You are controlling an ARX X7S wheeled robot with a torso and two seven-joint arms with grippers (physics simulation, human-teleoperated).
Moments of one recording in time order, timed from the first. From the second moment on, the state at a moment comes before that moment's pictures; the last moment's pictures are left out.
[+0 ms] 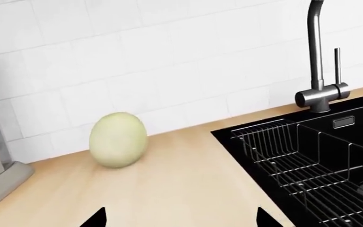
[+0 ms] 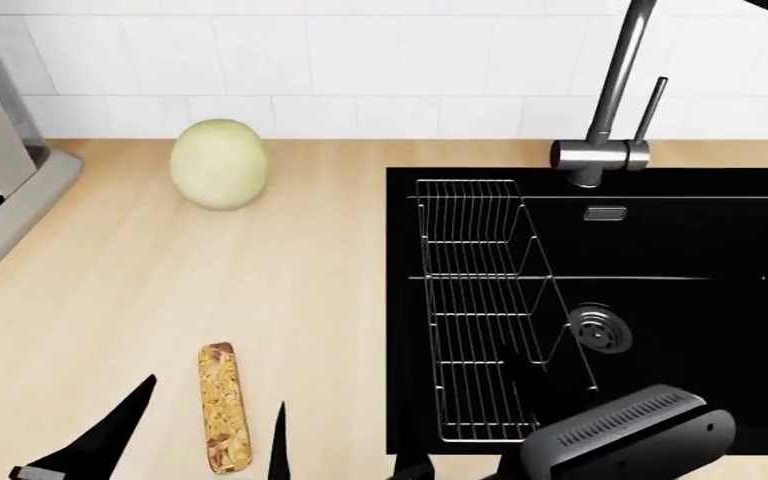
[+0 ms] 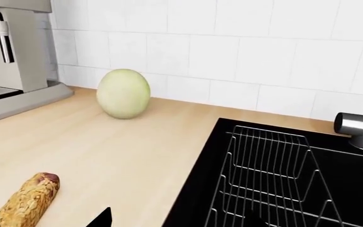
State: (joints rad) left arm -0.64 -1.05 1.58 1.03 -0.46 -0.16 -1.43; right arm 0.96 0.86 -1.60 -1.00 0.94 0.11 1.36
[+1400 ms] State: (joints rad) left arm -1.72 -1.34 2.69 1.05 -0.47 0.14 -1.57; right arm 1.00 0.45 -1.58 -0.84 1.25 0.07 1.24
